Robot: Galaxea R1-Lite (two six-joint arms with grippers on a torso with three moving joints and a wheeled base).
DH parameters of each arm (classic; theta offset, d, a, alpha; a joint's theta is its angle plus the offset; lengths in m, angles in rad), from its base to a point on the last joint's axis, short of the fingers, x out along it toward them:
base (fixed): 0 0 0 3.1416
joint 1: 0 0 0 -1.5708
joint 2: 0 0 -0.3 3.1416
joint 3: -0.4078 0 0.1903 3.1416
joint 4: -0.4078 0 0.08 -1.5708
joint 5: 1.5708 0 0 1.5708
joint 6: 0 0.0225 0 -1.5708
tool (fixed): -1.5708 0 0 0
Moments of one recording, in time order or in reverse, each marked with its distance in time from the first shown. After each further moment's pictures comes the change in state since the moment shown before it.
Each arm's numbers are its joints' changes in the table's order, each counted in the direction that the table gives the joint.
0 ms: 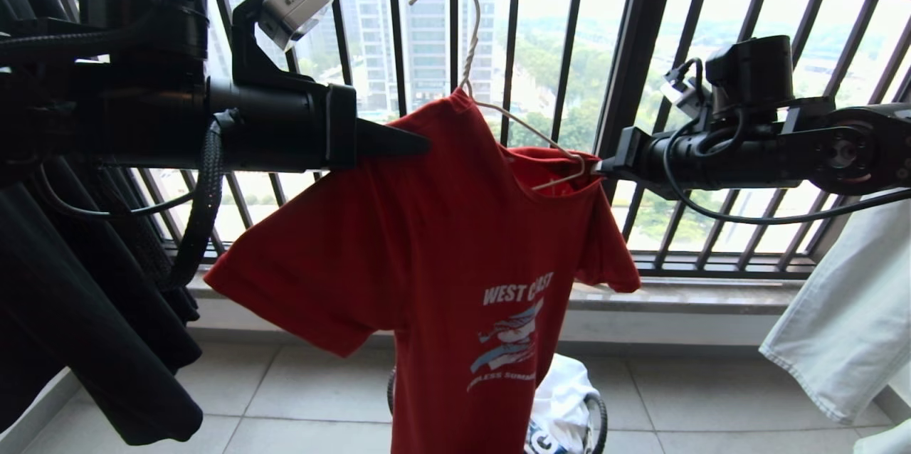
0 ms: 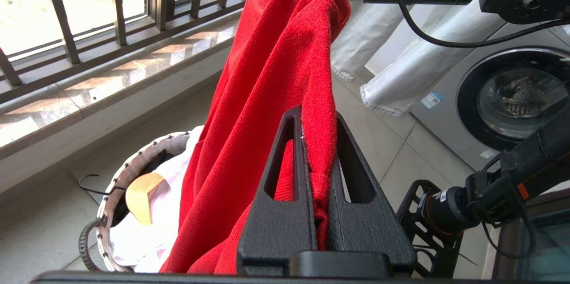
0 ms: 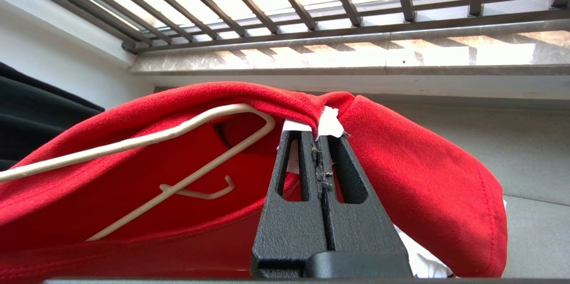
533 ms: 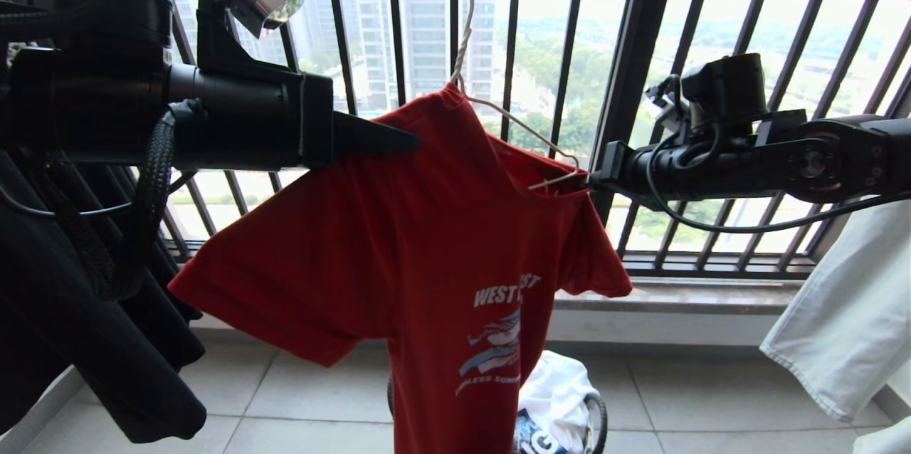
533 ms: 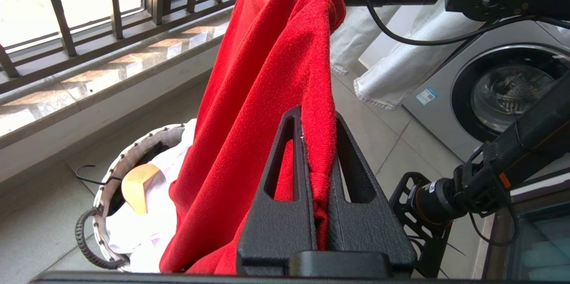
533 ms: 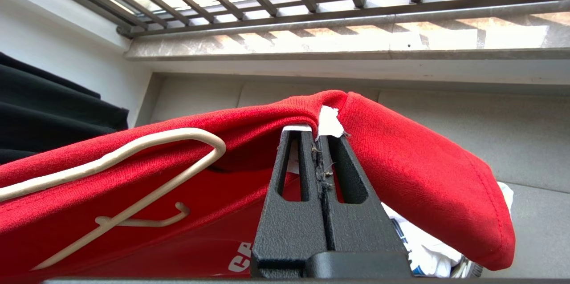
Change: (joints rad) left arm 0.000 0.057 0.002 -0.064 -0.002 -0.002; right arm -0.019 -0.039 0.000 -0.004 0.001 0.000
